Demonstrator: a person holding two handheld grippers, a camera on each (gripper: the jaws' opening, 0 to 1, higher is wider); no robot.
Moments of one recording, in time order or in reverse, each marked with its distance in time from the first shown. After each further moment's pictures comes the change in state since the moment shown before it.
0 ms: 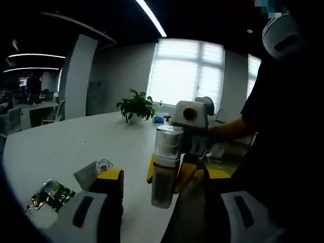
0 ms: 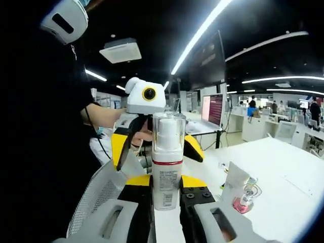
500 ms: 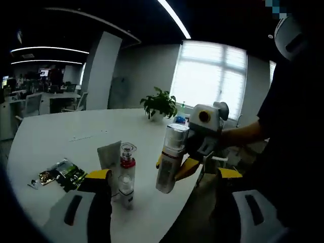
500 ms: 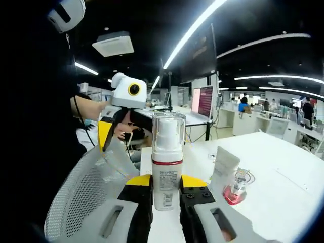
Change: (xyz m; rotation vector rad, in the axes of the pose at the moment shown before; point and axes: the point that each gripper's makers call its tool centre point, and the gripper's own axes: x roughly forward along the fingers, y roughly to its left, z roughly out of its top) left arm -0.024 0.028 -0.029 -0.116 -0.028 0.198; right arm 0.004 -0.029 -0.035 0.007 0.041 -0.084
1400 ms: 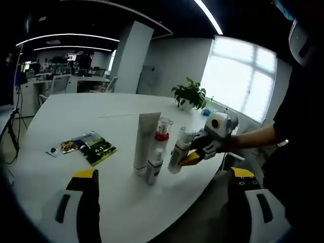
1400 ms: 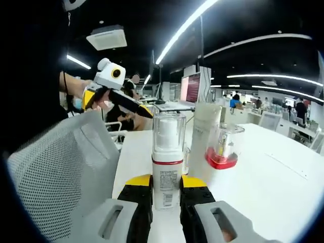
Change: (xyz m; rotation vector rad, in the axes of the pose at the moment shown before) left arm -0.024 0.047 -0.040 -0.101 0.078 0.207; right arm 0.015 -0.041 -0.079 -0.037 0.050 -0.068
